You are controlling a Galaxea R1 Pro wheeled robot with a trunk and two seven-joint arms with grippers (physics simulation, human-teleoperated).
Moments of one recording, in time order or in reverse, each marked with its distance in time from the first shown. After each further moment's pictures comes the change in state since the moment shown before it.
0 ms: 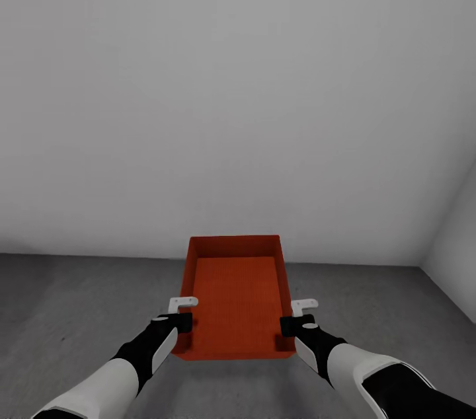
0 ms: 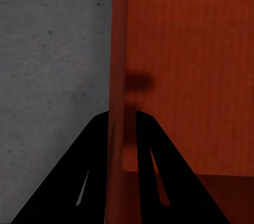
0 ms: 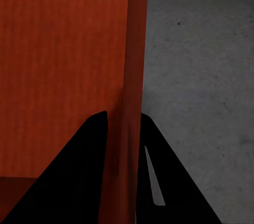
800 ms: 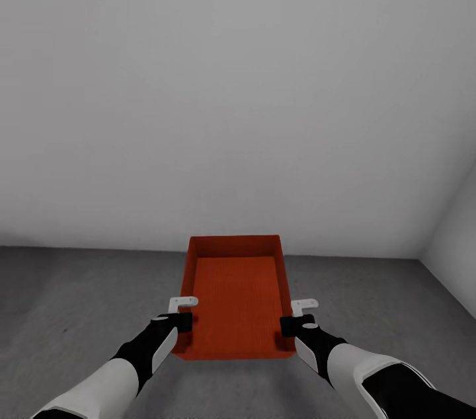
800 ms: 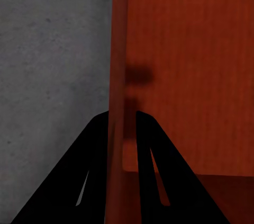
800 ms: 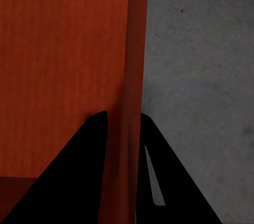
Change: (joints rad) left arm 0.000 0.000 0.000 -0.003 -0.002 0.003 0.000; right arm 0.000 0.000 -0.003 0.000 0.001 0.000 0.001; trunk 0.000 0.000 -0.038
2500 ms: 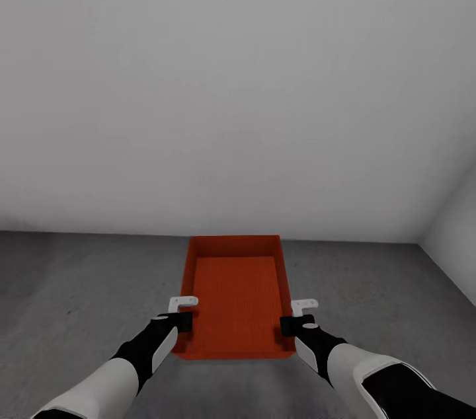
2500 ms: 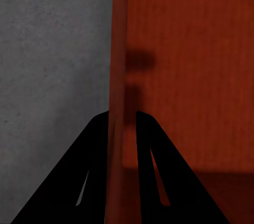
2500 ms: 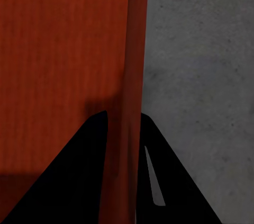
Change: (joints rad) left arm 0.000 0.000 0.000 -0.005 -0.003 0.006 0.001; right arm 0.000 0.000 -0.004 0.000 0.001 0.000 0.000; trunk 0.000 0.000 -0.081
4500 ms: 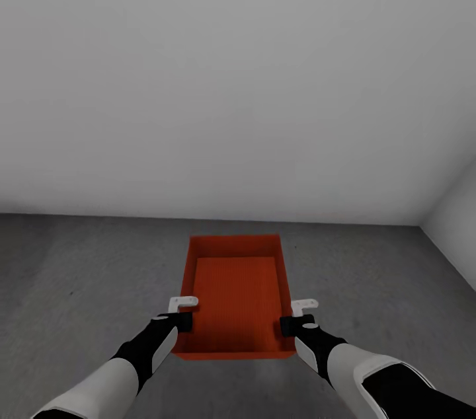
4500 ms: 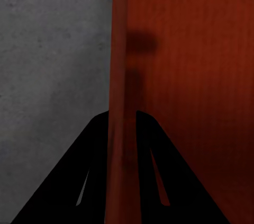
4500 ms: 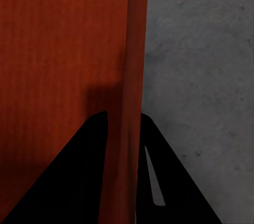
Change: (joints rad) left arm 0.000 0.000 0.000 0.000 0.000 0.000 0.000; right arm 0.000 0.000 0.000 0.000 0.000 0.001 0.000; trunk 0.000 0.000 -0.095
